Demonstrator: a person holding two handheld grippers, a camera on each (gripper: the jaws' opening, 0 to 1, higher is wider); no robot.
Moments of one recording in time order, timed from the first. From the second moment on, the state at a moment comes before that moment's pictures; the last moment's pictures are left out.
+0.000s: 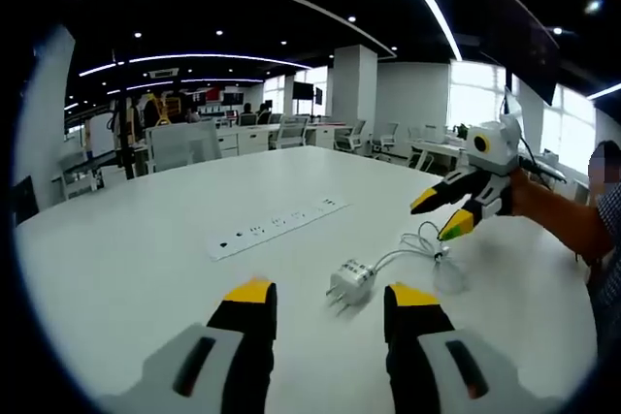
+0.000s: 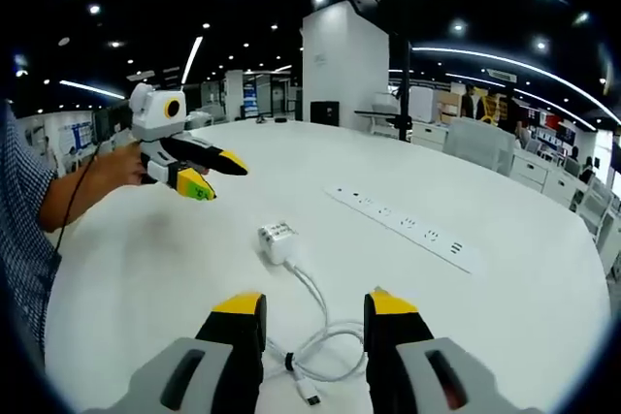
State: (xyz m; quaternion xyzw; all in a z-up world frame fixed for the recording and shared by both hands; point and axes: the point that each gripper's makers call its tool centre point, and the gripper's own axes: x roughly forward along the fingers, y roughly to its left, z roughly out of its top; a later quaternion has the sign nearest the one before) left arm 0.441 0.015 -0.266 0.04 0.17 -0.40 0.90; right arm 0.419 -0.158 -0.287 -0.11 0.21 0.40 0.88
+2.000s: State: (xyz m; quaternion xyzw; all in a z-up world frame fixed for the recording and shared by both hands) left arm 0.300 0.066 -0.238 0.01 0.17 -0.28 0.94; right arm 0.288 -0.185 -0.263 -0.06 0.22 0.28 0.93
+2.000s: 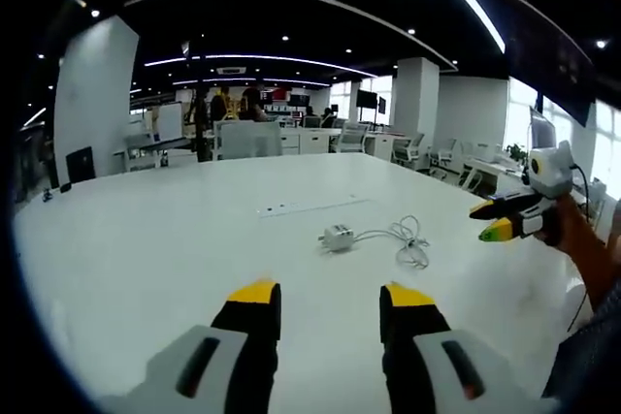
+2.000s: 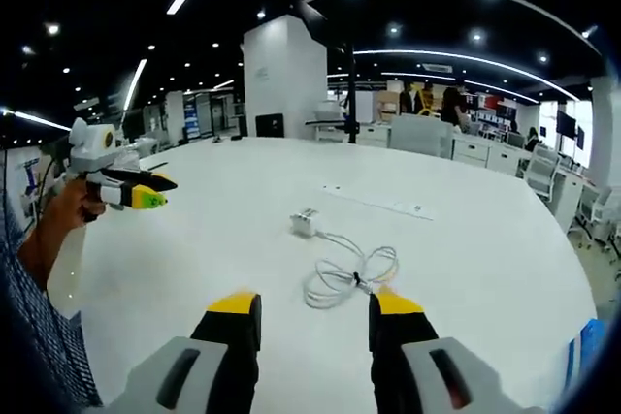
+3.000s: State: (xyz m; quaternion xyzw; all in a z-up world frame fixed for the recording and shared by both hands) left arm 0.251 0.050 -0.248 0.01 0.22 -0.31 0.93; right arm 0.242 -0.204 -0.277 -0.05 0.25 0.25 0.93
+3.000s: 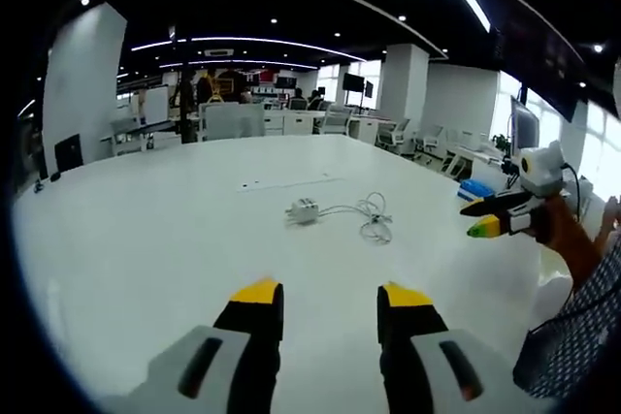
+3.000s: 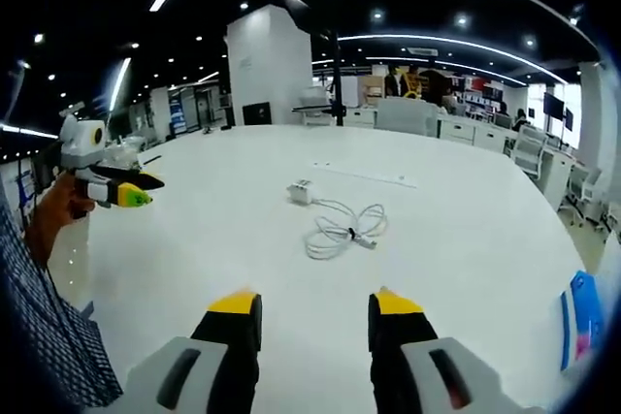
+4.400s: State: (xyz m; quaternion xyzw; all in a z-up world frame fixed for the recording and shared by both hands) left arm 0.247 0.046 -0.240 0.02 0.20 -0.32 0.92; right arm 0.239 -0.214 -0.265 -0.06 0.24 0.24 0.94
